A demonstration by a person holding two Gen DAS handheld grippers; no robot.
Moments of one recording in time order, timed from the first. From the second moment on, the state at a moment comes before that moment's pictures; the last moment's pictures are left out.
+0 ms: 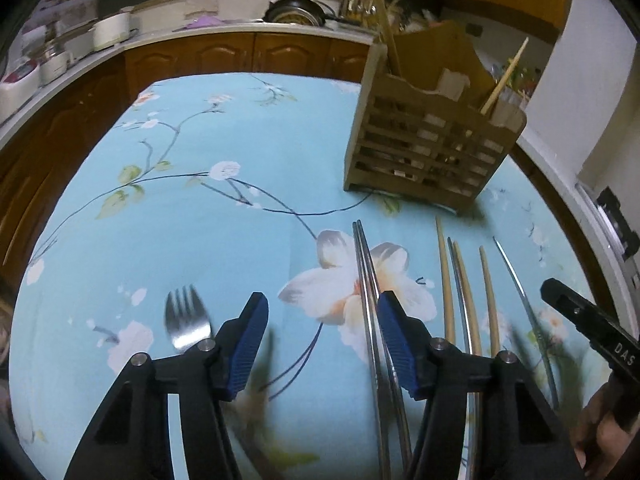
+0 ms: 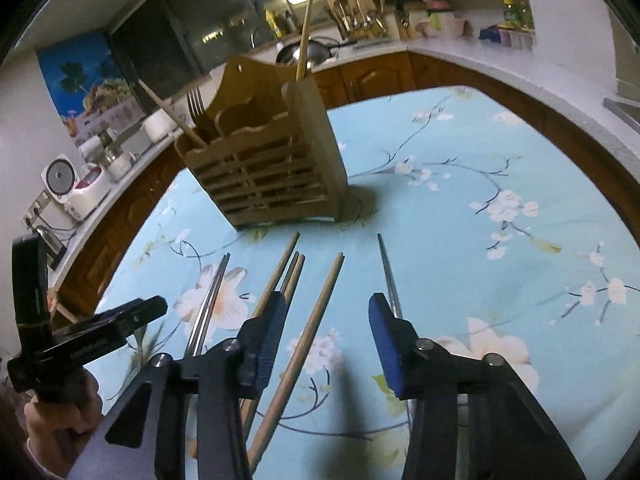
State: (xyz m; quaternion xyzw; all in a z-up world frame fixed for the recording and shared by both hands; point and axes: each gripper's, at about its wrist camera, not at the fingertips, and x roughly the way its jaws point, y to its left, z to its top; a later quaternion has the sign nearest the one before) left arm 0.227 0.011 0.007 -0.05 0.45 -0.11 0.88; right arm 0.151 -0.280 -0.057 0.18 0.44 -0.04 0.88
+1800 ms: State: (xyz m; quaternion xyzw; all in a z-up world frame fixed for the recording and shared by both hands) left arm 0.194 0.044 0.091 -0.10 0.35 -0.19 0.91; right arm 0.160 -0.279 0.047 0.18 0.34 -0.01 0.92
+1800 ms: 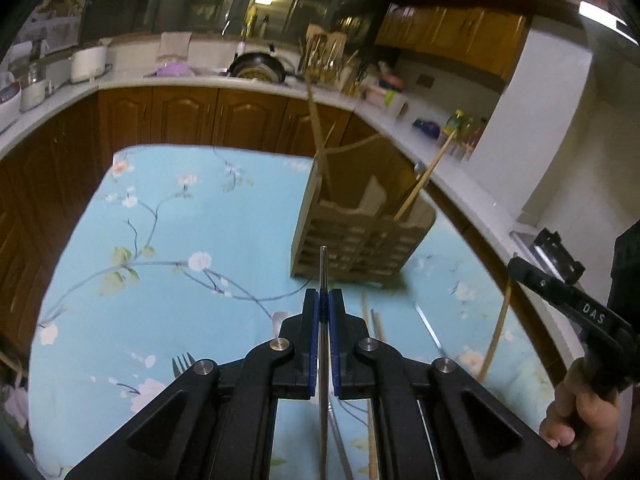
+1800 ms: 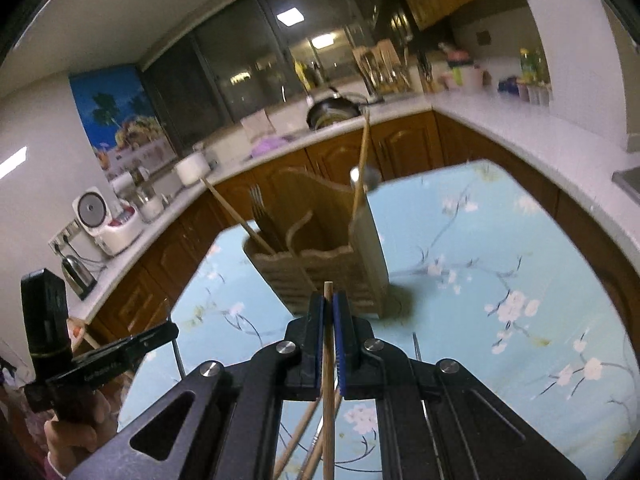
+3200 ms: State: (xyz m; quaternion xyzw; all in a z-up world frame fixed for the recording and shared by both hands) left arm 0.236 0.044 0.182 -0.10 0.21 -0.18 0.96; right arm 0.210 -0.319 0.153 0.16 0.18 -0.05 0.97
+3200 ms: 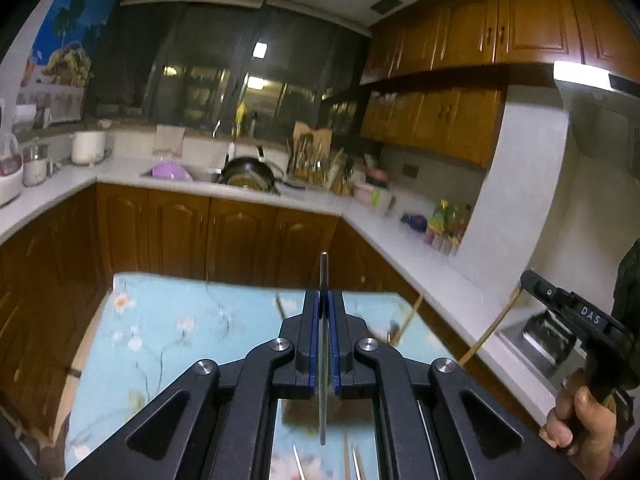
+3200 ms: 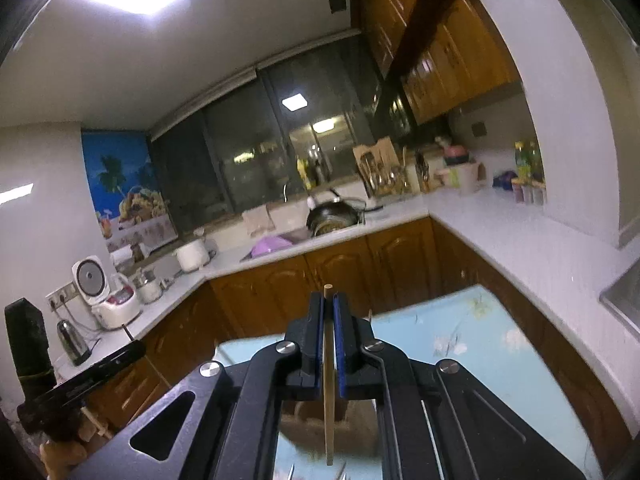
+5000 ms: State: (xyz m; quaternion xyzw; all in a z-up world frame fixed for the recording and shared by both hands) left arm 0.295 0.014 0.089 -0.13 0.25 -0.11 0.95; right arm 0.230 -0.338 0.075 0.22 0.22 -0.05 0.95
